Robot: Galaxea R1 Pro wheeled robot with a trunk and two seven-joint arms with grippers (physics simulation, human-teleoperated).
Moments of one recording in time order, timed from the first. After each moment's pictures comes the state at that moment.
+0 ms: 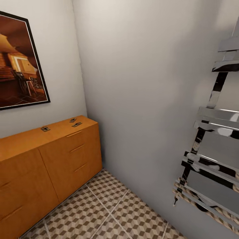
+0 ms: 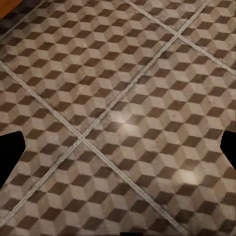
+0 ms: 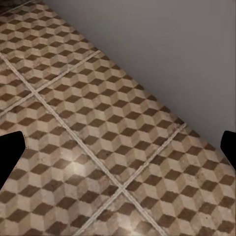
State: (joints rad) left arm 0.00 0.05 0.00 -0.49 0.00 -0.27 0.00; right arm -0.01 -0.01 0.08 -0.71 0.04 -0.23 -0.04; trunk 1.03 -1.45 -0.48
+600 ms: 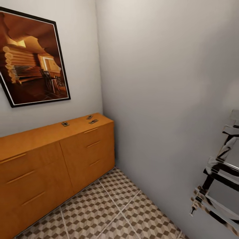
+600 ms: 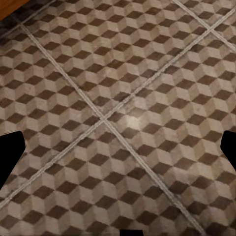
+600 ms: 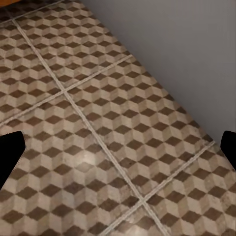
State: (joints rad) left arm 0.00 0.05 0.01 -0.49 0.00 -0.27 0.00; right arm -0.01 -0.01 0.08 -0.71 0.04 -0.23 -0.04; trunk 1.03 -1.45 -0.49
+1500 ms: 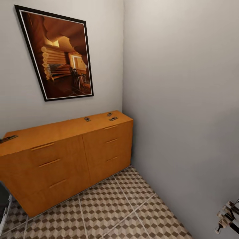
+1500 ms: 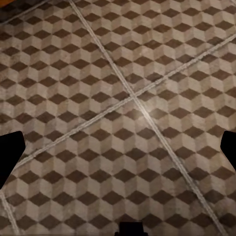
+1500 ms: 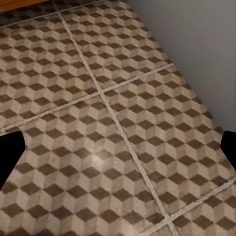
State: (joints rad) left arm 0.00 0.05 0.01 -0.48 0.00 -0.27 0.00; right arm -0.01 -0.01 0.08 -0.71 0.04 -0.23 -0.04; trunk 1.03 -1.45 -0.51
